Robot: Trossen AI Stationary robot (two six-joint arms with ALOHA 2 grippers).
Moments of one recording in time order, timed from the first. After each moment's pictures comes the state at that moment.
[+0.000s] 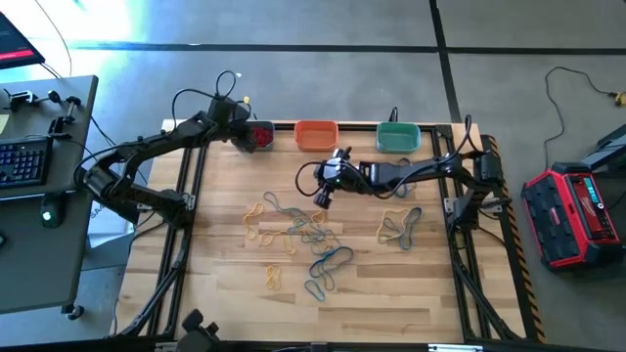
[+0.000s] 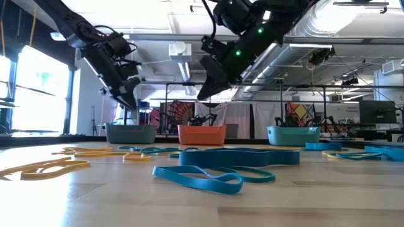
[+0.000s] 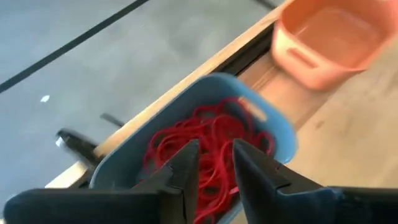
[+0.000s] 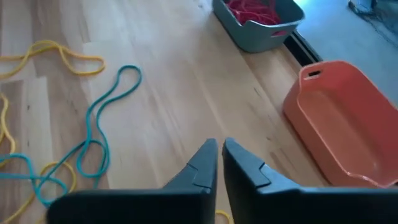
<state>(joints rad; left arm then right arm) 0.93 1.35 0.76 -0.19 0.02 0.13 -0.11 1.78 1.15 -0.05 0.31 0.04</state>
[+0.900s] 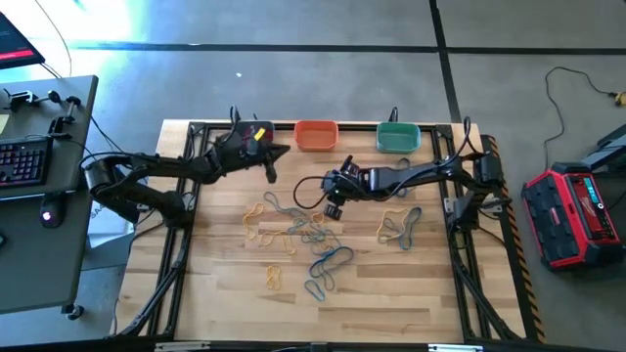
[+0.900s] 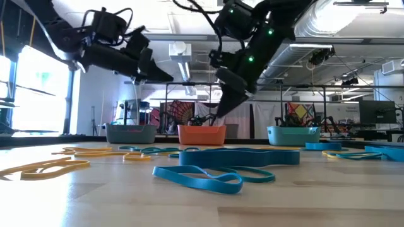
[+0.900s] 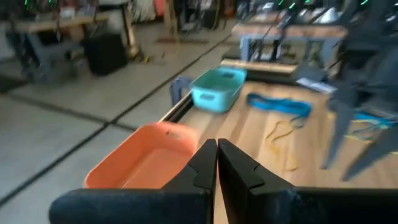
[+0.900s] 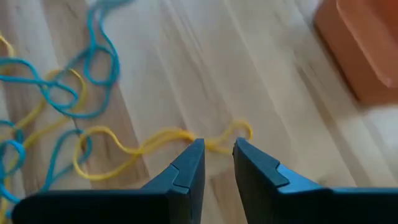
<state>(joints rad) 0.51 1.34 0.46 0.71 0.08 0.09 -0.07 1.78 1.15 -0.33 0.29 0.17</state>
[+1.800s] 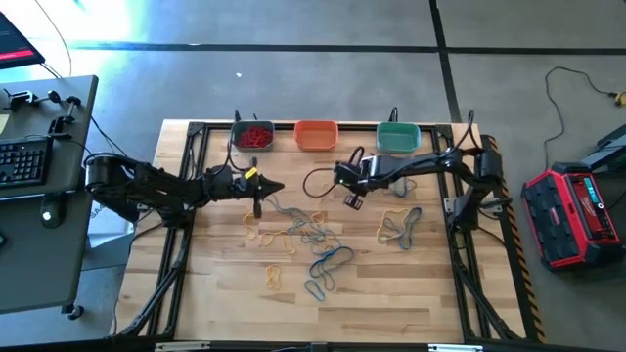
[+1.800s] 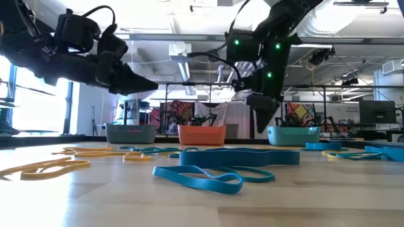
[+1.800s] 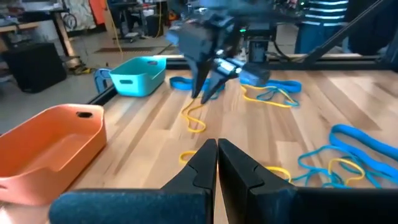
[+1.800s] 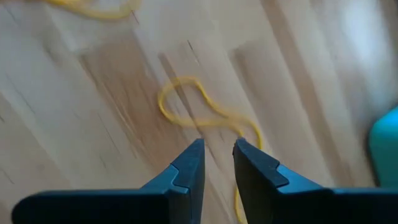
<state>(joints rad) 0.25 1.34 0.17 1.02 0.08 0.08 -0.20 1.78 1.15 -0.74 0.34 0.22</state>
